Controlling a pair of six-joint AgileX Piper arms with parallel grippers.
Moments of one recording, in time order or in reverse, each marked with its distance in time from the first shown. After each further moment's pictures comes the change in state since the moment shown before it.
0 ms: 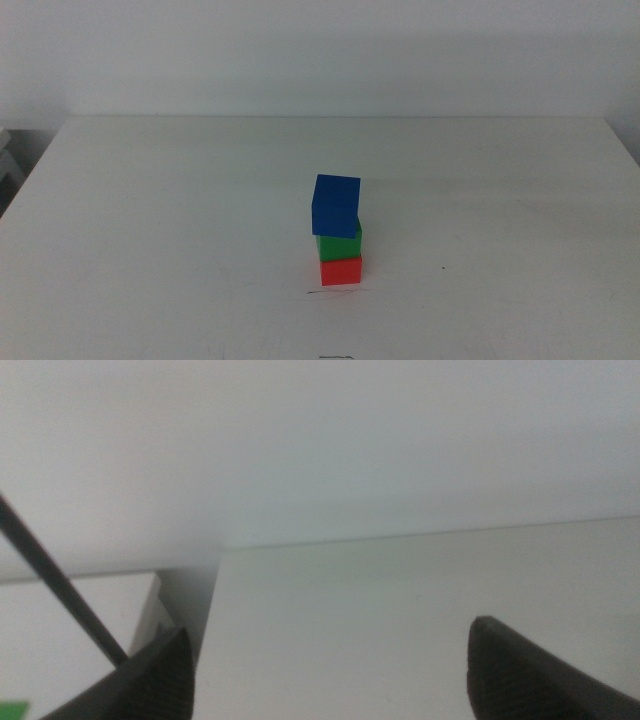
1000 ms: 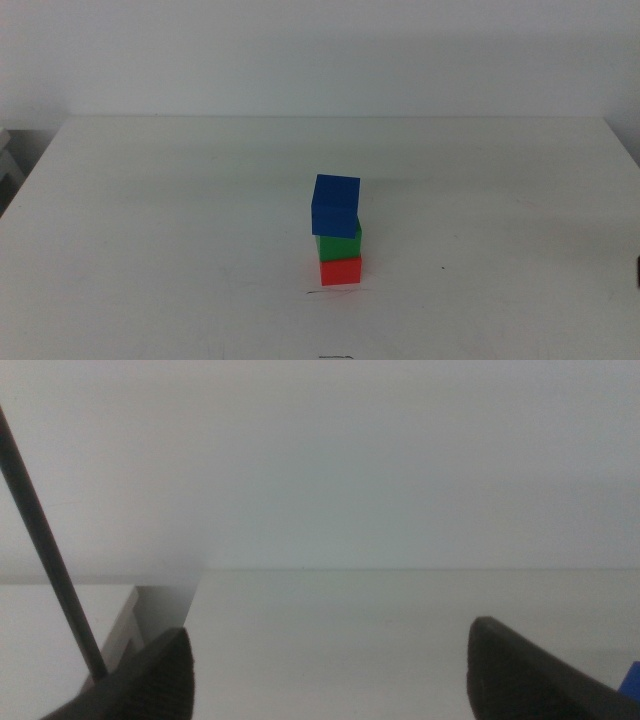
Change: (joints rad) left arm 0.067 -0.366 0.328 -0.119 -0.131 0.001; right arm 0.000 -0.050 0.130 0.002 -0.075 0.000
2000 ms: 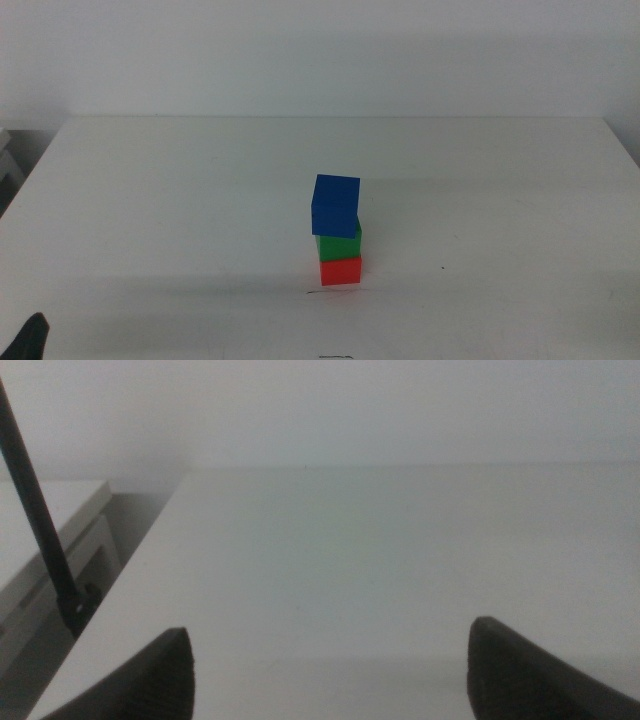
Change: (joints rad) left arm 0.000 -0.471 0.904 0.000 -0.497 0.000; right arm -0.579 -0.535 0.736 -0.006 -0.468 0.000
